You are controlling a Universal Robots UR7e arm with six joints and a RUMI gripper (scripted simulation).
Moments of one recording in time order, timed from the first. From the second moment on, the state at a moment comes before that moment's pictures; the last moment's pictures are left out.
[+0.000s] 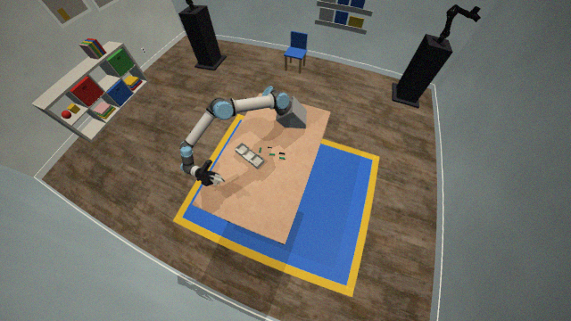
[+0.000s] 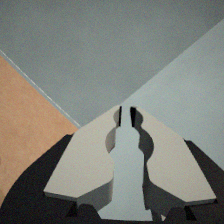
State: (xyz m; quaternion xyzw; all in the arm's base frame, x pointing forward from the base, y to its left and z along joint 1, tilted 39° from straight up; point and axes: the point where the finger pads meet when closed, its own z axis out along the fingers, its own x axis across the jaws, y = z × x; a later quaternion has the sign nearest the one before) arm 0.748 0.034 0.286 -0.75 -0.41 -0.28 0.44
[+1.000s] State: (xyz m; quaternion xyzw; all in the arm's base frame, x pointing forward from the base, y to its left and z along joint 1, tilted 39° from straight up) arm 0.656 0.119 0.238 -0.87 -0.29 -0.03 0.41
